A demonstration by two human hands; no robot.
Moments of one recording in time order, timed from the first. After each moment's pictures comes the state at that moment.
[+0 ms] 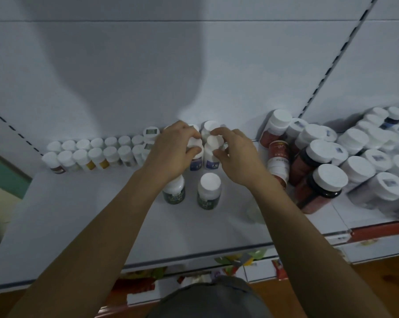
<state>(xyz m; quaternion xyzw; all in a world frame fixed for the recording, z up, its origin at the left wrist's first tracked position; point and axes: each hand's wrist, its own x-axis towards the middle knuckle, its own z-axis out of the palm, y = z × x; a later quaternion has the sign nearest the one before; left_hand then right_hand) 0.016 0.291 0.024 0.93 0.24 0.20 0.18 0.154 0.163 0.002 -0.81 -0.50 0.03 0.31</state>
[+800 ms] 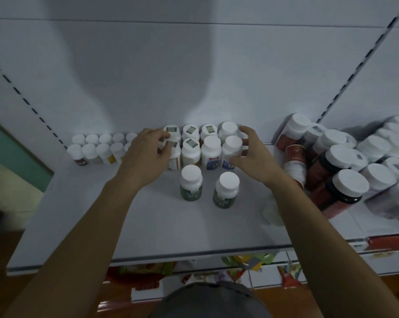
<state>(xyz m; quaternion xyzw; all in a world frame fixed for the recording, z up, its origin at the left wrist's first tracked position) -0.062 0.333 0.008 0.88 0.35 0.23 0.22 0.165 0.170 -0.011 -0.78 -0.40 0.23 0.41</state>
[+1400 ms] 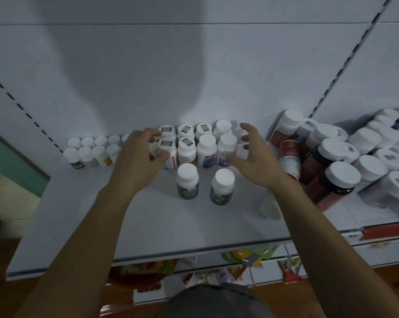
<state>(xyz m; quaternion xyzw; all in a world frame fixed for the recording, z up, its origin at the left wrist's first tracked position) -0.073 0.327 0.008 0.87 0.36 0.25 0.23 0.152 0.146 0.000 -0.81 -0.42 0.15 0.38</state>
